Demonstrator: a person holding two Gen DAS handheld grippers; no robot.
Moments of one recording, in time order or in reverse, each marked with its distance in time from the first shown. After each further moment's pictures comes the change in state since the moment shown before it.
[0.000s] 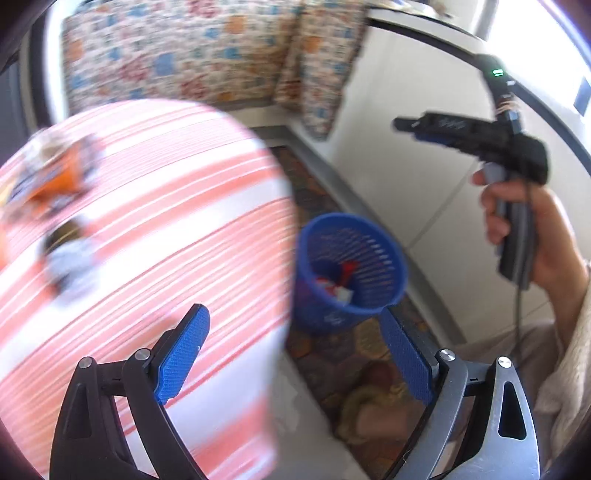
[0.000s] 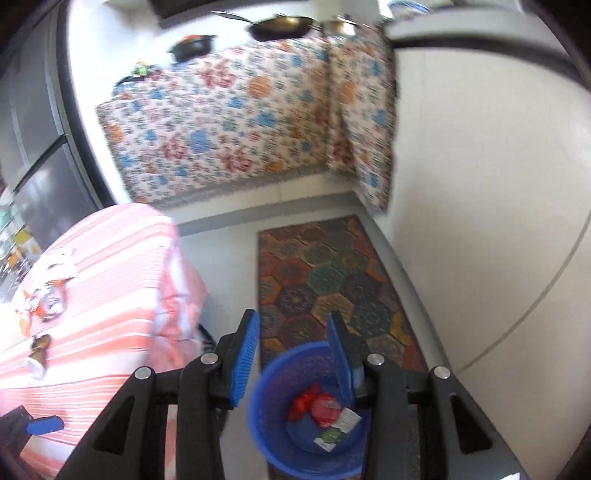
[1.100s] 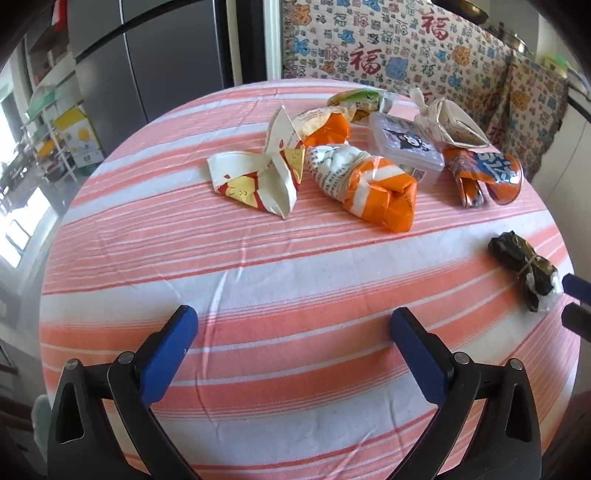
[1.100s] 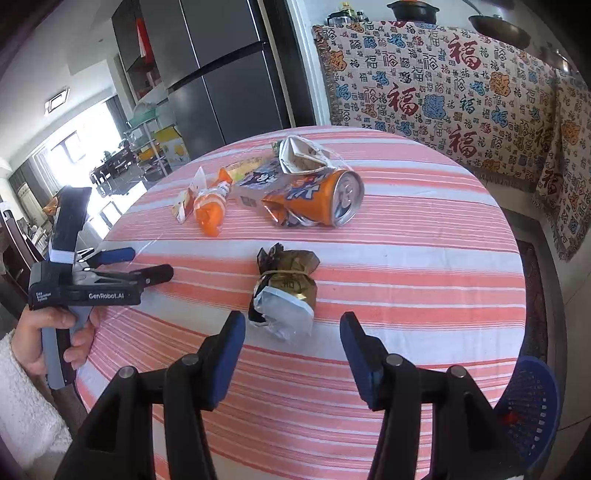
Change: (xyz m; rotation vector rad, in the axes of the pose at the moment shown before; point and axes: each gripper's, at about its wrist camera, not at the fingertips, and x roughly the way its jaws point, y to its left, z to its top) left arm -0.058 0.255 -0.047 -0.341 -0.041 0.494; right arm -0.005 0.290 -0.089 -0.392 0.148 0.486
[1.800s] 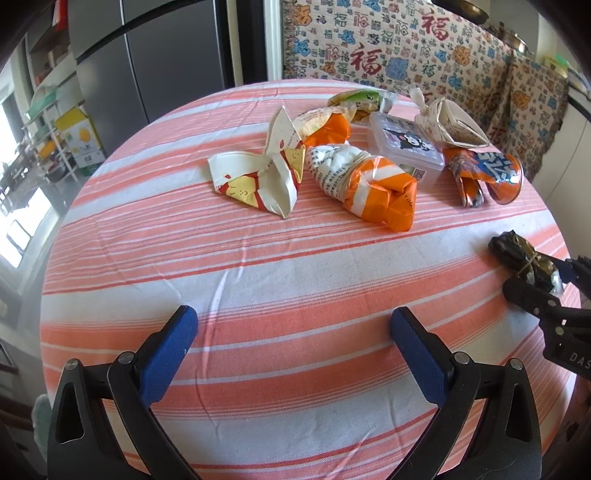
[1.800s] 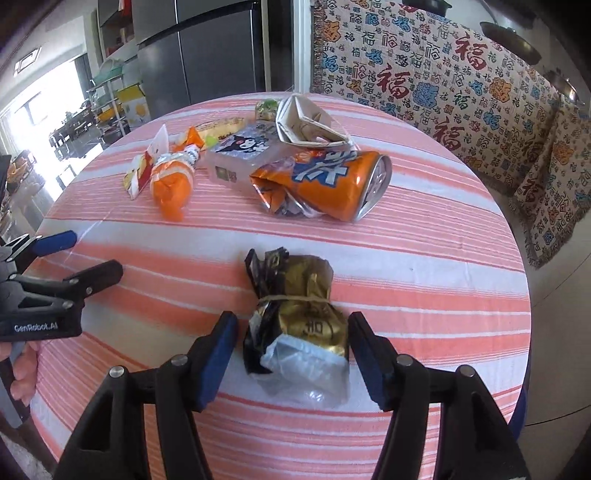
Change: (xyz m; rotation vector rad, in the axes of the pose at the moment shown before) left arm 0.000 0.000 -0.003 -0.003 -0.005 0.004; right arm 0.054 0.030 0.024 -0.038 0.122 -0.224
